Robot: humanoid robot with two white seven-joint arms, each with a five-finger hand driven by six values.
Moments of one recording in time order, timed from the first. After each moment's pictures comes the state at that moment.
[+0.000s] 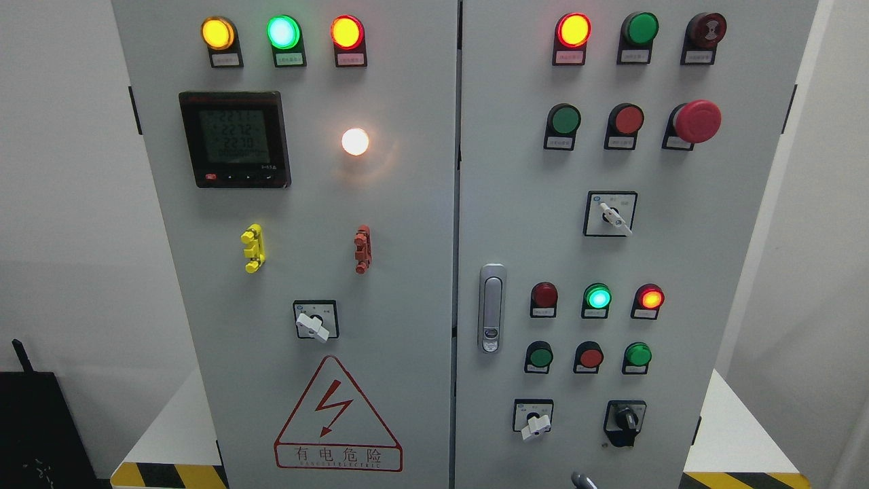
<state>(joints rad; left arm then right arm) 0.05 -0.10 -0.16 -0.07 0.12 -0.03 -0.02 0.21 0.12 0.14 -1.86 0.00 -0.30 0.04</state>
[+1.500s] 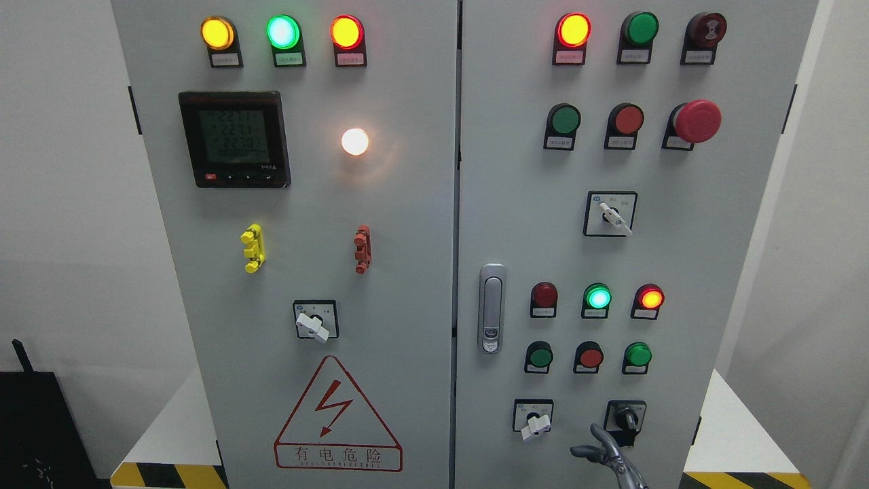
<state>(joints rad) 0.05 -0.10 -0.16 -0.07 0.12 -0.03 -0.02 0.07 0.13 -0.03 -1.82 0.70 -0.42 -0.08</state>
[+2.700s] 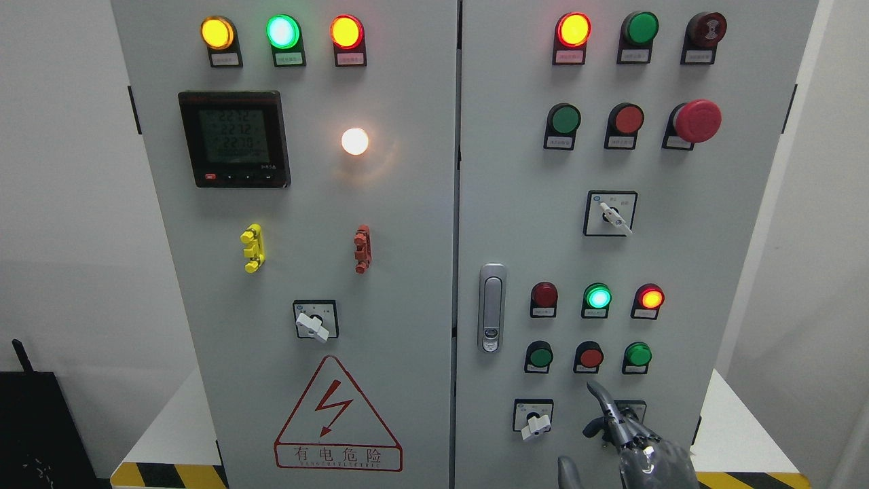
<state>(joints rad) 0.05 -0.10 -0.16 -0.07 0.12 -0.03 -0.02 -0.06 0.13 -0.08 -1.84 1.11 -0.36 -0.13</state>
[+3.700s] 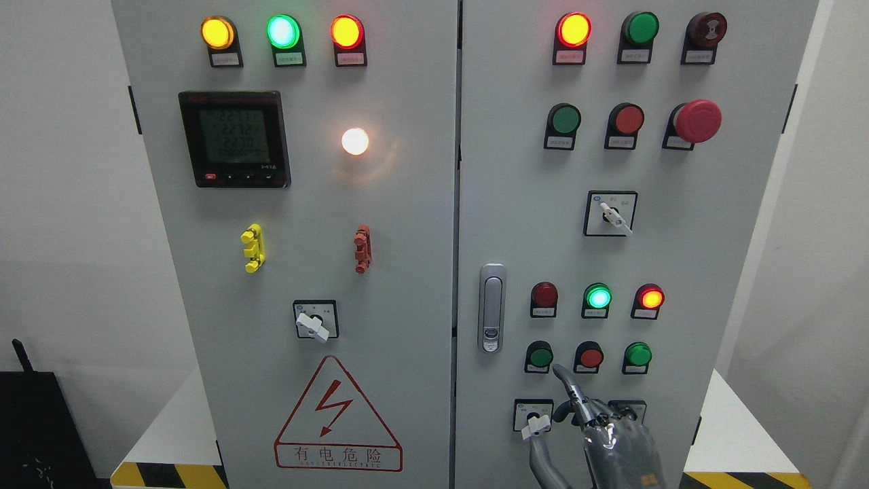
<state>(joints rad) 0.05 -0.10 -0.16 -0.07 0.12 -0.03 -0.02 -0.14 0.13 -0.01 -1.75 1.13 -0.33 -0.12</state>
